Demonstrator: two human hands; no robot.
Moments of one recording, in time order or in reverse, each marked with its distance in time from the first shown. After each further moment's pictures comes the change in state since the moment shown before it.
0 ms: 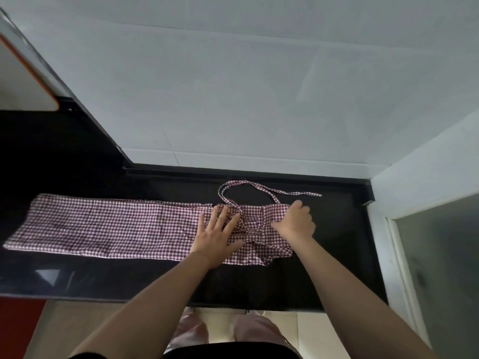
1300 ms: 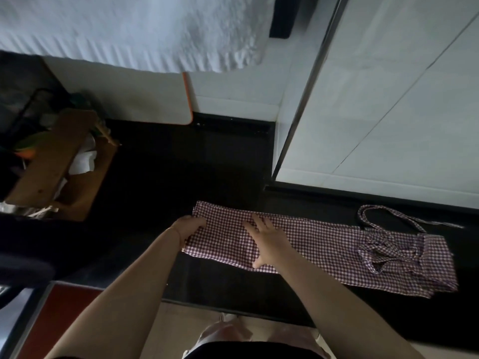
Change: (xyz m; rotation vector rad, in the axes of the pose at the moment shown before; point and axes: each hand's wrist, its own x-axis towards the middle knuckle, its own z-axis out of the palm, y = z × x) left_hand -0.116 -0.461 -0.026 -1.440 -0.121 -0.799; right_hand -0.165 -0.362 0.175 -0.539 -0.209 -0.808
